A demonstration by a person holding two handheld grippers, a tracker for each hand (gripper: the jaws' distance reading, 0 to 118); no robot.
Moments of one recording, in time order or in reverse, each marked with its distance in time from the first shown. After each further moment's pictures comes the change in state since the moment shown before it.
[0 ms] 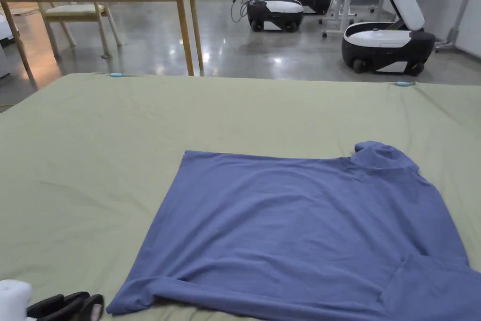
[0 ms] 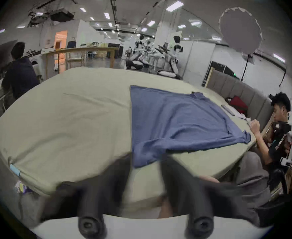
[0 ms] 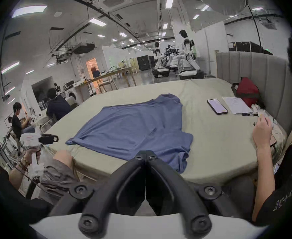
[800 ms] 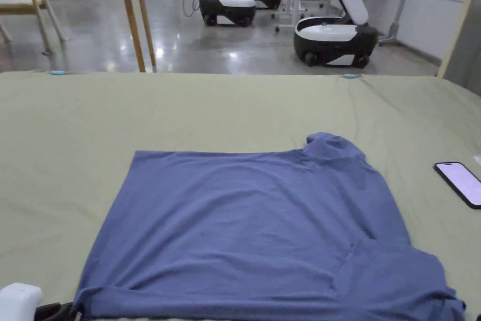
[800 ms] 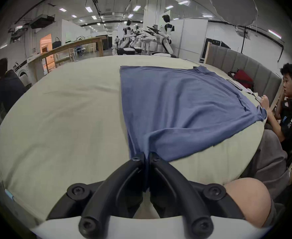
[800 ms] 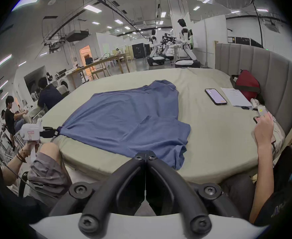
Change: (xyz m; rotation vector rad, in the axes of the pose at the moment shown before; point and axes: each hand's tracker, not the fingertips) left arm -0.004 -0.004 -0.078 -0.125 0.007 -0.144; right arm -0.006 0.005 -0.053 -0.123 -0.069 0.023
